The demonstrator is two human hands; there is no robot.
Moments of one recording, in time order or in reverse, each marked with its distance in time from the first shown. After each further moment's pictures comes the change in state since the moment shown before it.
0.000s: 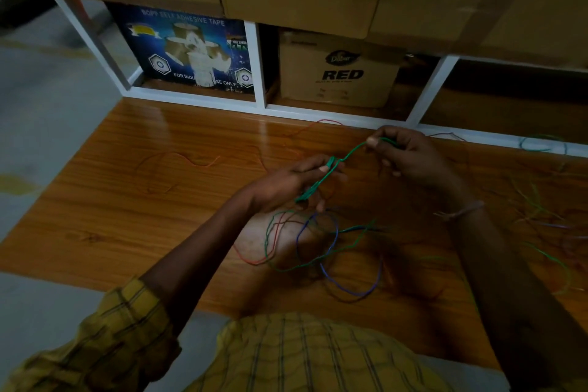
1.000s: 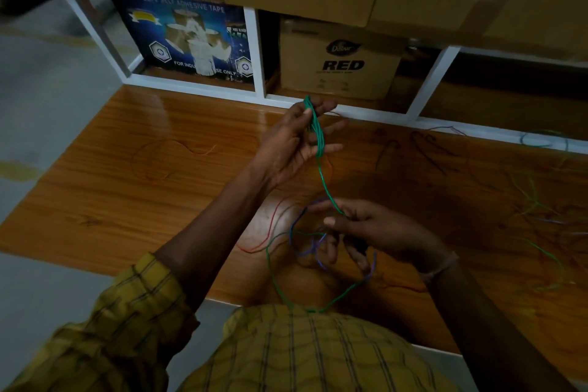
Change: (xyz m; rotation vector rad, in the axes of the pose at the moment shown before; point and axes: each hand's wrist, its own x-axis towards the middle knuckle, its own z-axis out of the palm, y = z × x) left_hand 0.031 0.024 0.005 -0.831 0.299 0.213; right_hand -0.077 0.017 0.067 0.315 -0.639 0.271
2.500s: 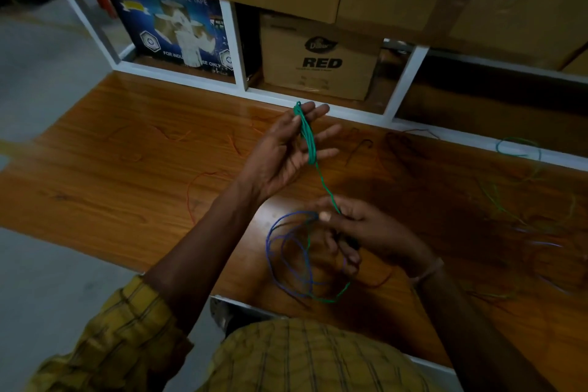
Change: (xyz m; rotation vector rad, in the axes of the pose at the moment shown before) left_hand -0.003 -0.063 0.053 -0.106 -0.022 0.080; right_hand -0.058 0.036 -0.048 0.030 0.072 -0.022
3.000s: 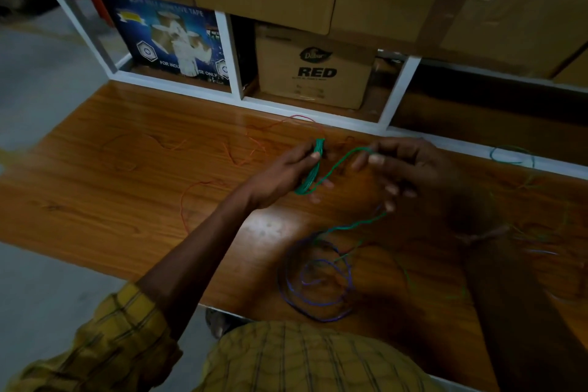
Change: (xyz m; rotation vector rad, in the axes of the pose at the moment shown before) left_hand -0.010 -0.004 0.009 0.778 -0.046 -0.159; right_hand -0.043 -0.096 -0.055 -0.260 0.194 -0.366
